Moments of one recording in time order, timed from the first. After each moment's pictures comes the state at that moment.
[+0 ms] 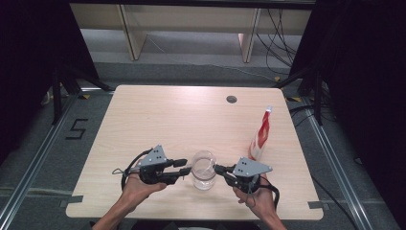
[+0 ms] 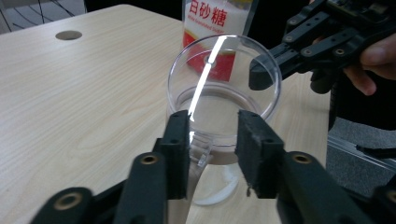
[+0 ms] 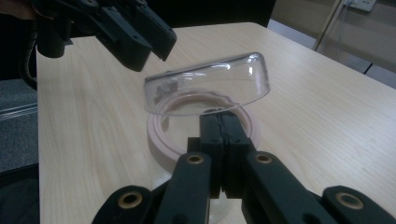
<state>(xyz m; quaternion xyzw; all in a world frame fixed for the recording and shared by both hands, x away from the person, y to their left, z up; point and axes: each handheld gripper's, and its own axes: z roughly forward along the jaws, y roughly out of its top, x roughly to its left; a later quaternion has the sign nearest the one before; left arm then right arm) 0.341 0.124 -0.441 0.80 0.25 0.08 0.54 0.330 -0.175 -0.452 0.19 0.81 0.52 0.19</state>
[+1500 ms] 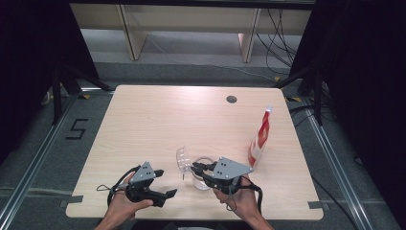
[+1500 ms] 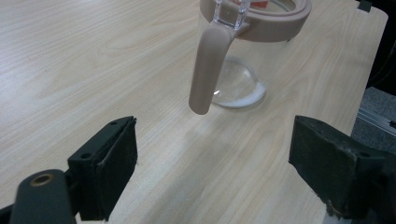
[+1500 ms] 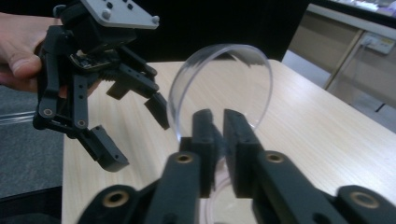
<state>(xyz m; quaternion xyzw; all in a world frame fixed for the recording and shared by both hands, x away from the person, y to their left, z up) 0.314 0.155 -0.483 0.82 0.32 0.09 0.47 0.318 -0.124 -0.427 0.14 0.81 0.54 0.20</state>
